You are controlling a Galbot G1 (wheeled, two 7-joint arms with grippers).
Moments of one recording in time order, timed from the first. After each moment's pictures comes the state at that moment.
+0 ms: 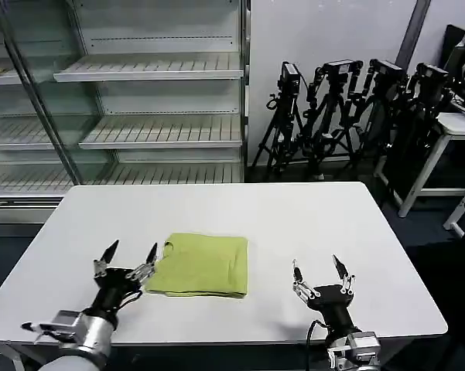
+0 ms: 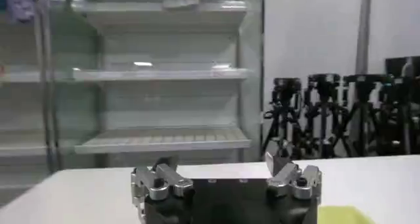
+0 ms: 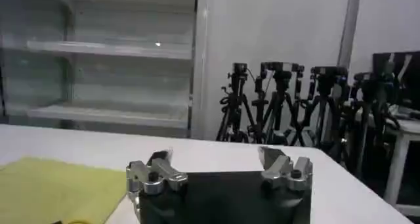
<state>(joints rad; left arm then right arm) 1.54 -1.12 -0.55 -2.30 -0.41 0.26 -0.20 -1.58 1.30 0.37 2.33 0.09 -0.28 0.22</state>
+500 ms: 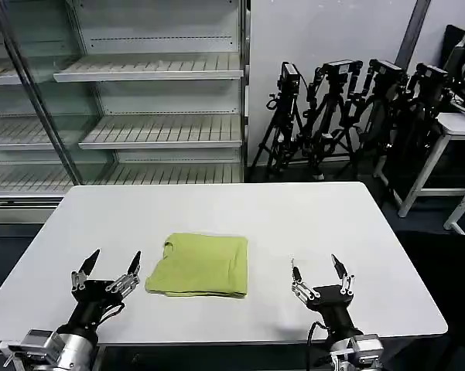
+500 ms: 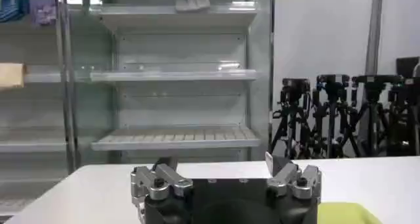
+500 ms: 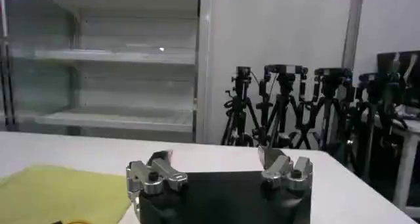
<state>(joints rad) 1.69 -1.16 -0.67 -2.39 -0.43 0.25 -0.16 -1.60 1.29 0.36 2.35 0.11 -0.27 0.22</state>
